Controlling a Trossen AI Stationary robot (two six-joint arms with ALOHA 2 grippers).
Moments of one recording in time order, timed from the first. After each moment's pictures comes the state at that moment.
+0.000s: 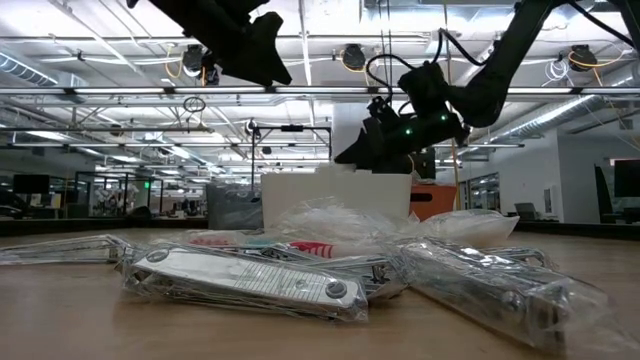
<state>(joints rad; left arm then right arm) 0.00 1.35 0.93 -0.03 -0.69 -0.06 -0.59 1.76 0.78 0.73 -0.27 -0.02</state>
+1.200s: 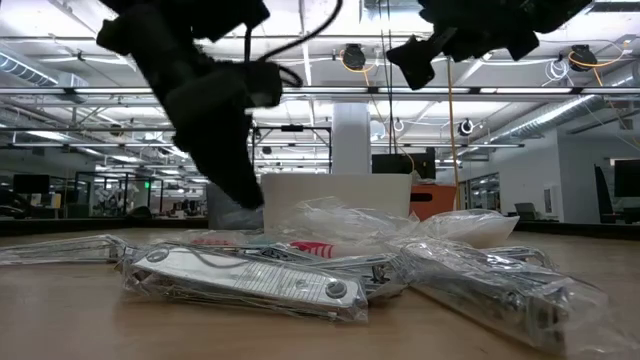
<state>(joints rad) -0.22 1.71 0.93 -0.22 -0.19 -0.42 -0.22 1.16 0.73 0.10 -0.68 -0.01</state>
